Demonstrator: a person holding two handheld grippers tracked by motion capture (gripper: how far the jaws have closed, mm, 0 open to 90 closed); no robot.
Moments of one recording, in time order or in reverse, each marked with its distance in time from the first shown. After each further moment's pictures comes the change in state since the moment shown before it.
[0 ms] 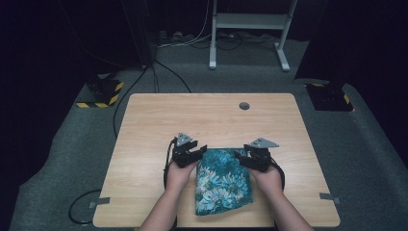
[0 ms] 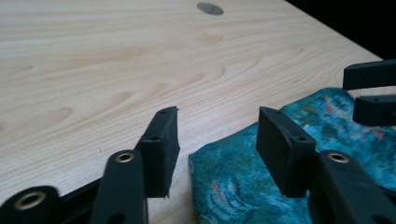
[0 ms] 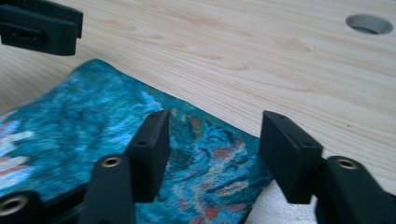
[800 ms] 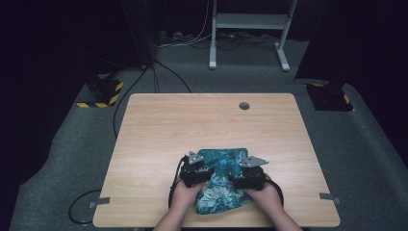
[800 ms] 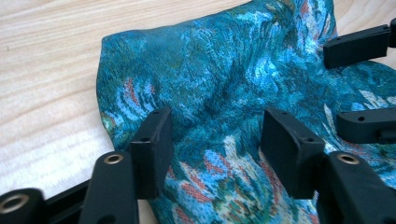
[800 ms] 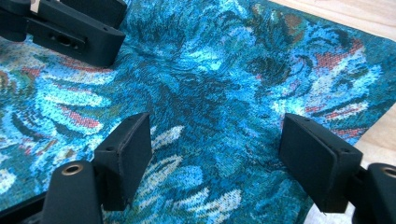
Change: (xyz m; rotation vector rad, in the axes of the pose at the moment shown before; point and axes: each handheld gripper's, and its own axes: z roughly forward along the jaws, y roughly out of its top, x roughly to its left) left arm -0.038 -0.045 0.006 0.177 0.006 0.035; right arm 0.037 -0.040 0.000 0.135 0.057 -0.104
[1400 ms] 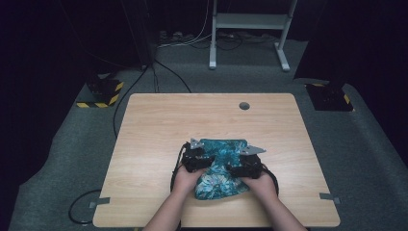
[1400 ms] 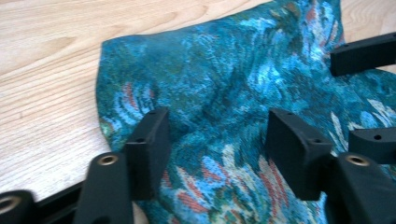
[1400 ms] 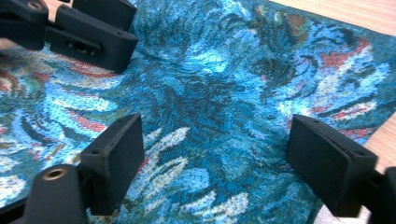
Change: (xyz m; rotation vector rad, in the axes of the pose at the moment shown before) left arm 0.024 0.027 0.026 -0.005 -0.026 0.016; right arm -0.021 0.020 0.022 -0.008 -0.008 0.061
